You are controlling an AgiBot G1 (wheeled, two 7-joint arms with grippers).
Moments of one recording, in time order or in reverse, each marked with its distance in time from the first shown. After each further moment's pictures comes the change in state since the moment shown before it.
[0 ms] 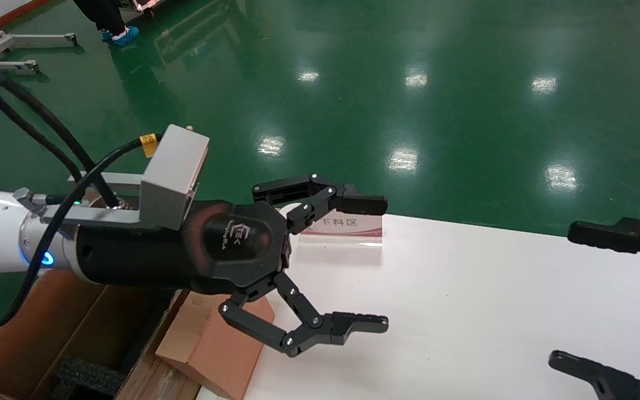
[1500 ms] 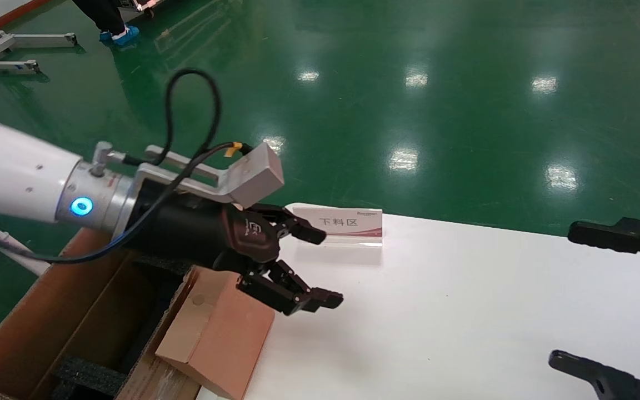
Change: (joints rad) left arm -0.420 -0.005 0.310 -0.065 0.560 0.041 -0.647; right arm 0.001 0.001 -0.002 -0.001 0.001 0.000 -0.001
